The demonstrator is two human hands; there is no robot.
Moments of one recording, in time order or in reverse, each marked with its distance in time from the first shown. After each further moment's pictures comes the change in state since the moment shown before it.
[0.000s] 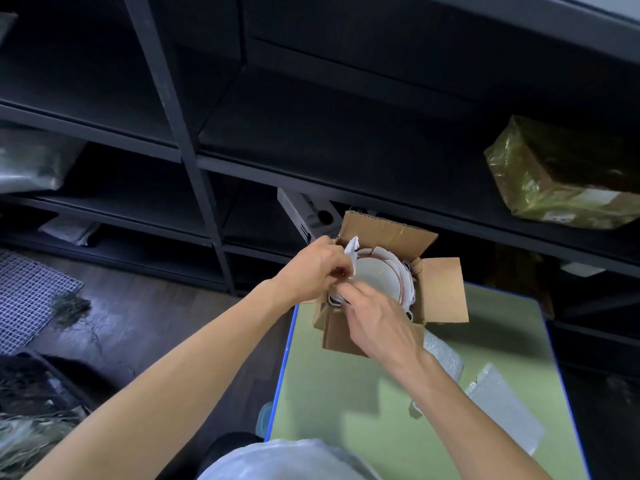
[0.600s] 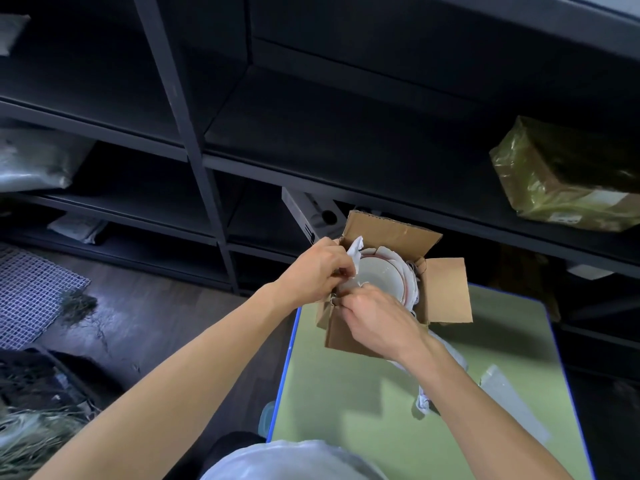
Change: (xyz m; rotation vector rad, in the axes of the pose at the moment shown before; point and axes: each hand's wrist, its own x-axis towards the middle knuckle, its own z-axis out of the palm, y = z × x) left_hand -0.006 0.000 0.006 -0.053 0.071 -0.001; right_hand 0.011 0.004 -0.006 -0.118 -0.227 -0.081
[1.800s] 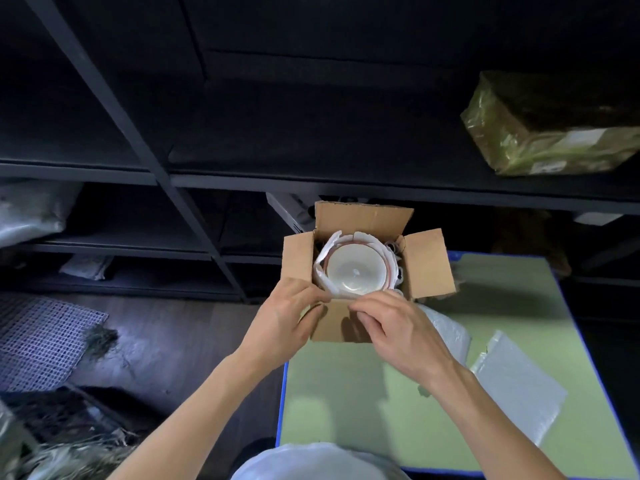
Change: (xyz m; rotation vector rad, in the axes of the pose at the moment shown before) left_hand -0.072 0.048 0.014 -0.024 0.099 -0.120; right_hand -0.071 0.033 0.024 0.380 0.347 0.110
